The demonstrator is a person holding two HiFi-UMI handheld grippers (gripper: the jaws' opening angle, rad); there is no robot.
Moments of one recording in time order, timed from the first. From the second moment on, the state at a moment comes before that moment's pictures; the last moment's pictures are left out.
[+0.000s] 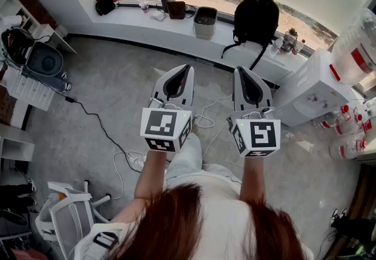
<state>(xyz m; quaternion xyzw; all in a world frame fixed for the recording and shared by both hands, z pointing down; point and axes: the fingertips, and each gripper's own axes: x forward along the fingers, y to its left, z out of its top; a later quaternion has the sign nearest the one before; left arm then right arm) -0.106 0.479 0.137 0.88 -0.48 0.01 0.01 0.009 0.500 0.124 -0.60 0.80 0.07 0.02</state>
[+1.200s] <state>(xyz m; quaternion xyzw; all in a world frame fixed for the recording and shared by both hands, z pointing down) -0.090 0.319 0.136 0.89 -0.45 0.04 0.01 0.012 0.345 0.115 -0.59 0.80 0.04 0.06</state>
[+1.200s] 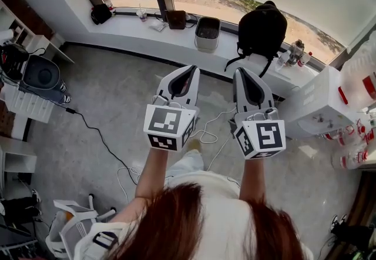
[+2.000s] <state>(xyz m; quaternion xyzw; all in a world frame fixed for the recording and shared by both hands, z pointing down) -0.128 0.189 0.153 0.90 -0.43 0.04 0.03 -0.017 0.227 0.127 -0.63 0.78 0.03 0.03</state>
